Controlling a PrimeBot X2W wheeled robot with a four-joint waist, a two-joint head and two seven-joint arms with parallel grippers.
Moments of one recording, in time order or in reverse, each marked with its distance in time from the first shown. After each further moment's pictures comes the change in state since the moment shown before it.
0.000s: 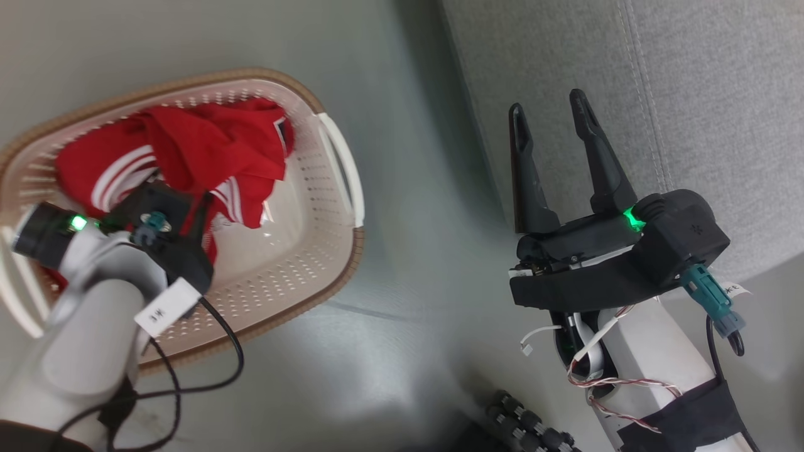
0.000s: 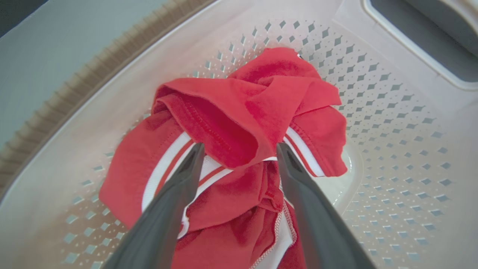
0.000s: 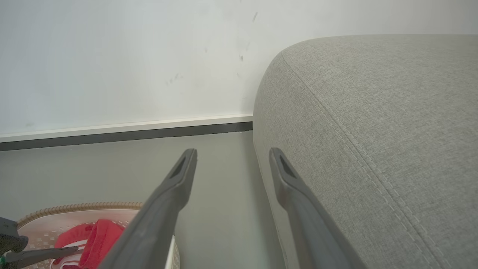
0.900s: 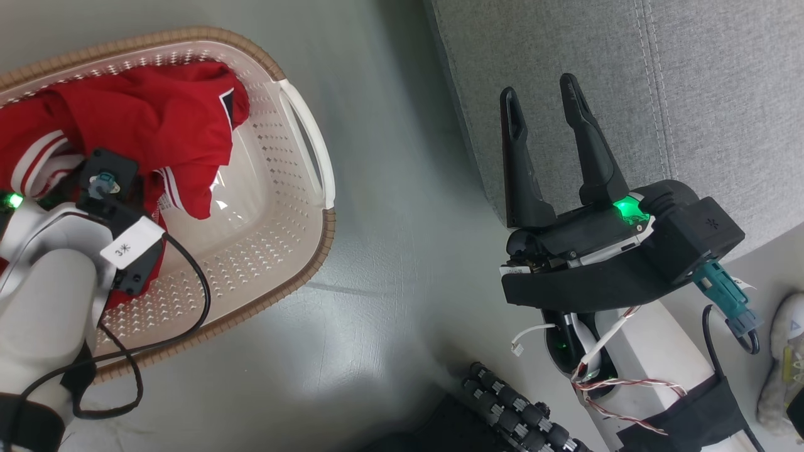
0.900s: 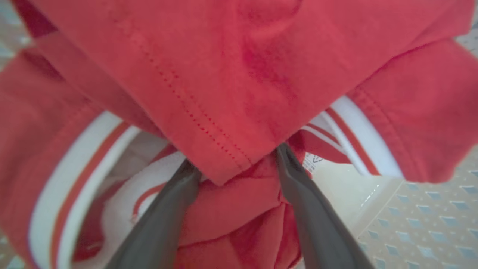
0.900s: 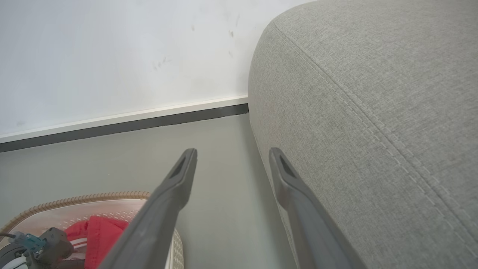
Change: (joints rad) left arm -0.129 0.029 0.006 0.182 0.020 0.002 0.093; right arm -0.017 0.004 0.038 -0.065 0.100 -0.003 0.000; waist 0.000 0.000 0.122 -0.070
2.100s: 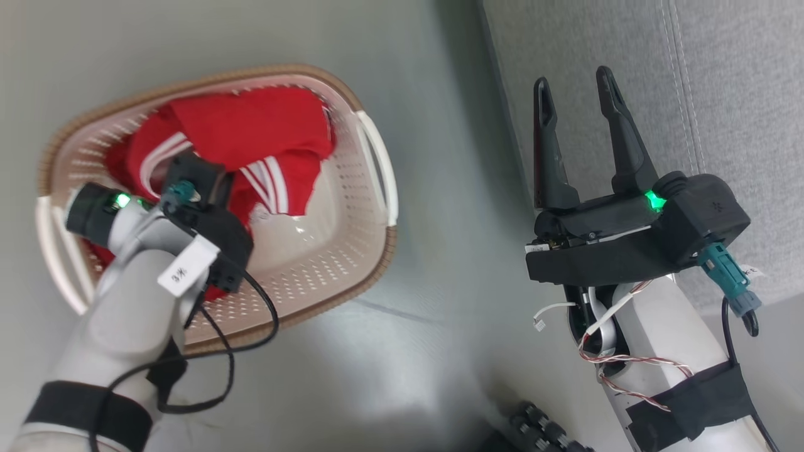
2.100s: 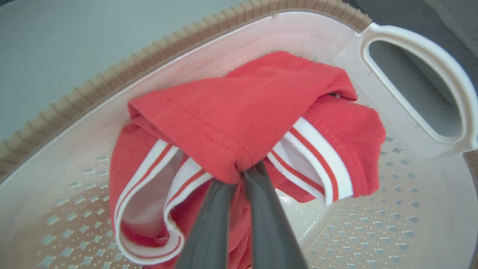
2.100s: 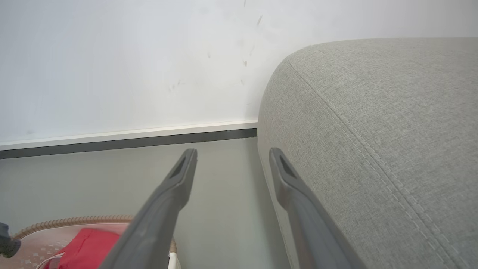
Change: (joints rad) left arm -0.001 -0.178 0.015 0.040 -0.091 -0.073 -0.186; right arm -0.021 -0.001 -0.089 0.100 -0.114 0.000 0.000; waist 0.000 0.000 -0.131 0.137
